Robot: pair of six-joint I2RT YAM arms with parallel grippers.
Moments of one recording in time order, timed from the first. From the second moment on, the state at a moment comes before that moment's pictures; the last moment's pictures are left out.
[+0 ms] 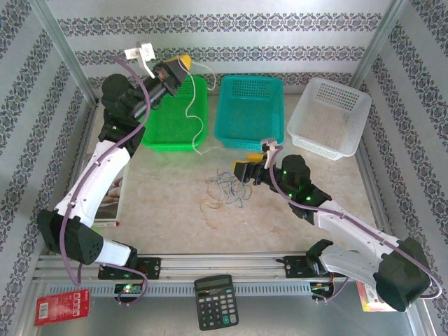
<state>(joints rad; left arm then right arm) -0.26 1.44 1.50 0.29 0.47 -0.70 0.59 1.02 0.57 0.25 -0.27 0.50</state>
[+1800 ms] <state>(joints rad) -0.06 2.06 1.97 -0.34 0.33 -0.49 0.49 1.05 0.70 -0.18 -0.28 0.54</state>
